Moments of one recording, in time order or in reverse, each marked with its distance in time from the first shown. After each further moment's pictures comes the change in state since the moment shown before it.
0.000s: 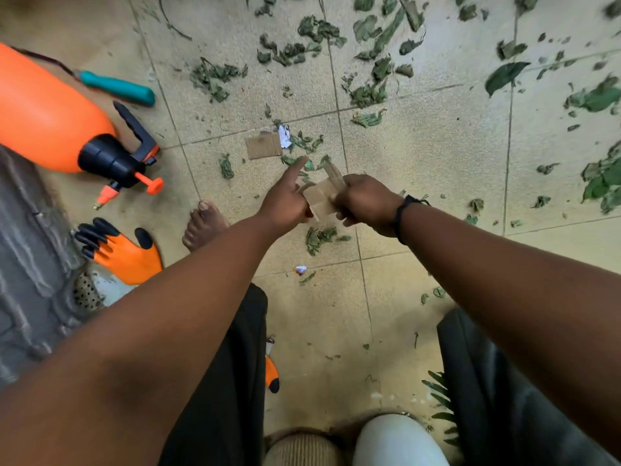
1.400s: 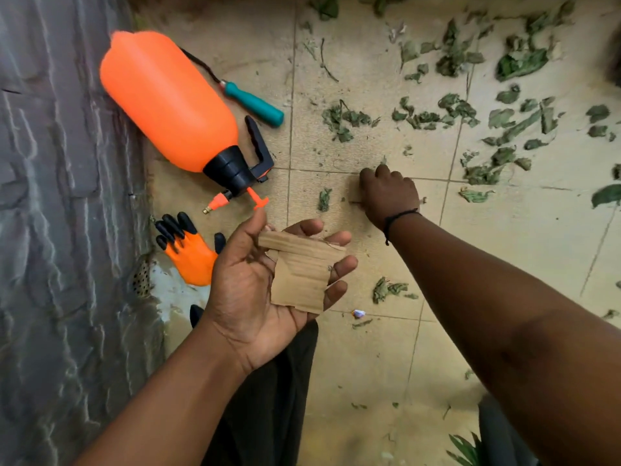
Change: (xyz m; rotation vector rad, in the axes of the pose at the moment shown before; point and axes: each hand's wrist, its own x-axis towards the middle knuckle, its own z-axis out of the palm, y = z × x) left_hand -0.163 0.014 -0.149 -1.380 -0.074 -0.193; right_hand 0.126 -0.086 0.091 -1.352 0.372 -0.374
